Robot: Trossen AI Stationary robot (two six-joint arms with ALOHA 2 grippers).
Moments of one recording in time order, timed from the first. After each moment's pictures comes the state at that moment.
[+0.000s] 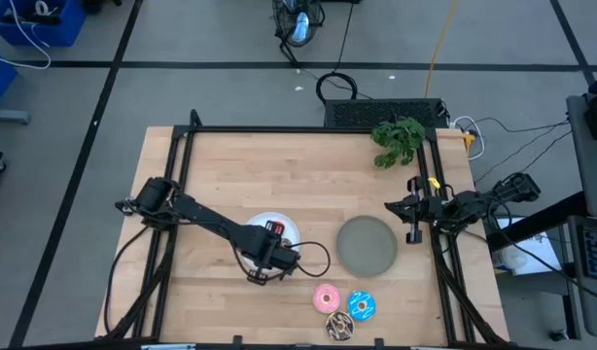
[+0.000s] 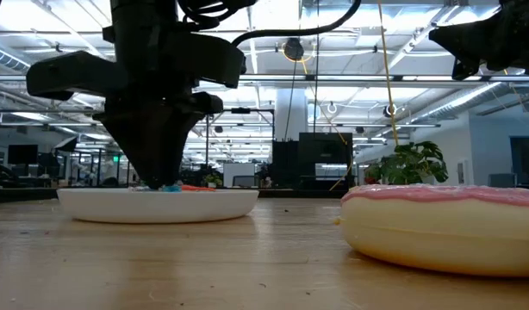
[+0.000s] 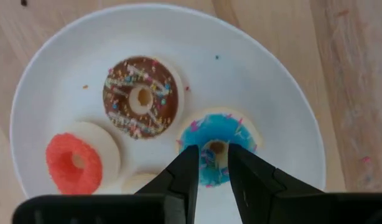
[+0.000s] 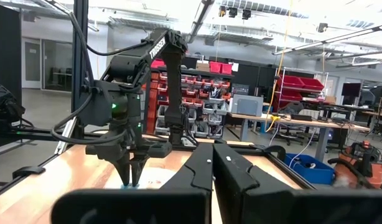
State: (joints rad) left arm -0.35 1.95 1.37 -0.90 -0.12 -0.01; right arm 0.38 0.04 0.01 0.26 0.44 -0.20
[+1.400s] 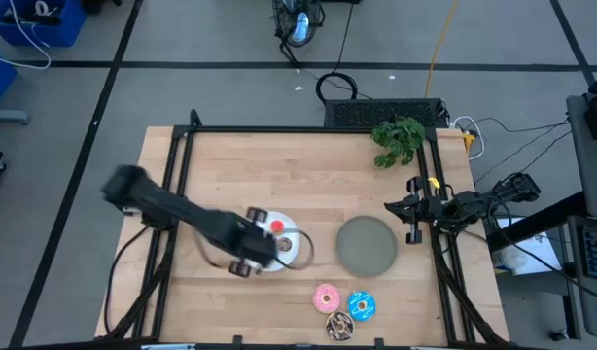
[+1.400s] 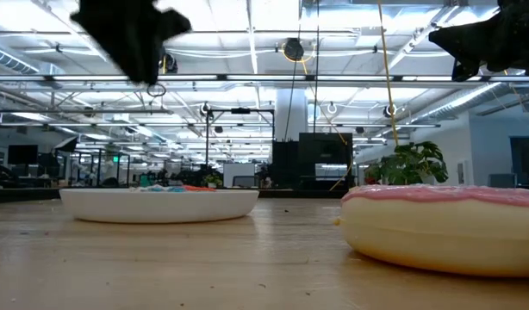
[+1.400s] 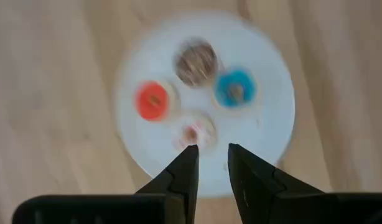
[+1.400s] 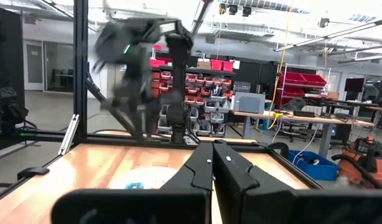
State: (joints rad) left arm -0.38 1.64 1.36 -1.07 -0.23 -0.07; right arm 0.38 0.04 0.01 0.25 0.44 -0.17
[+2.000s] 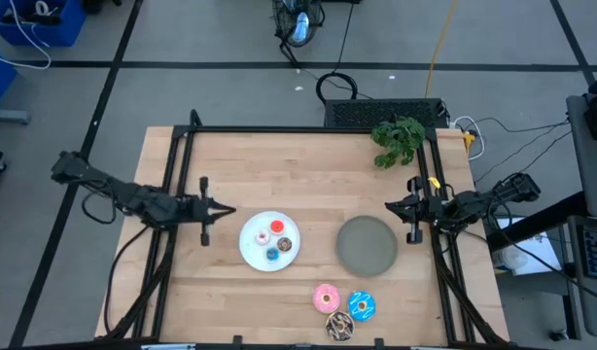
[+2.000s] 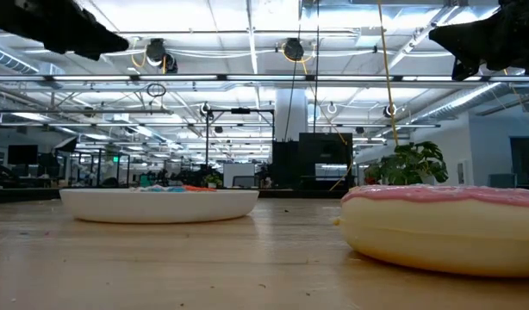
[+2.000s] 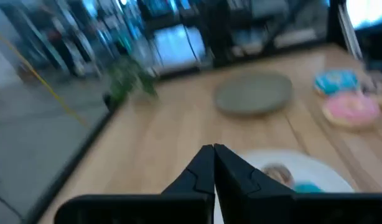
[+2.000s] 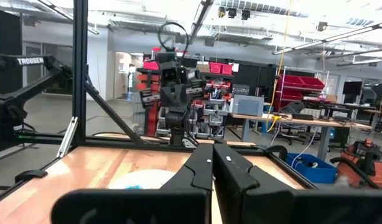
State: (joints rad) left arm -0.40 0.53 0.36 -0.06 -0.51 0.13; right arm 0.38 0.04 0.01 0.27 0.44 -0.18
